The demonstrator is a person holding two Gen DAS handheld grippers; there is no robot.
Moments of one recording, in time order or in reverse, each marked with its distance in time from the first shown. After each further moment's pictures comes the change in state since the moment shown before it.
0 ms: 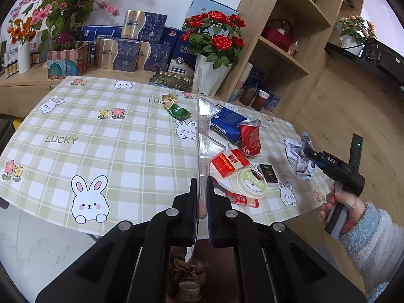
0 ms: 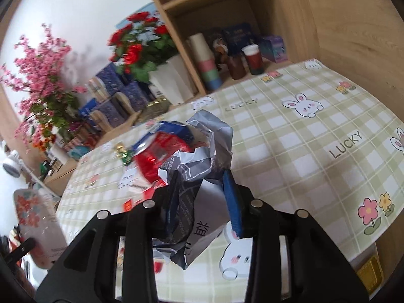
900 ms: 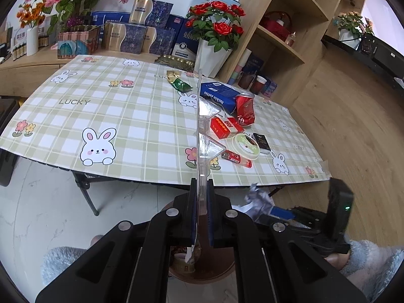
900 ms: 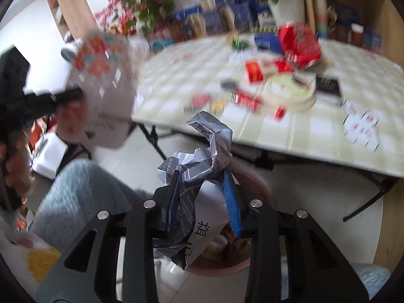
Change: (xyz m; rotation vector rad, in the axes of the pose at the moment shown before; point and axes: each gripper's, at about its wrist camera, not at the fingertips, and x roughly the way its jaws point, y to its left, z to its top) left arm -0.046 -0.004 -0.070 -0.035 0.058 0.000; right arm -0.024 0.101 -0.201 -0.412 0.391 0.262
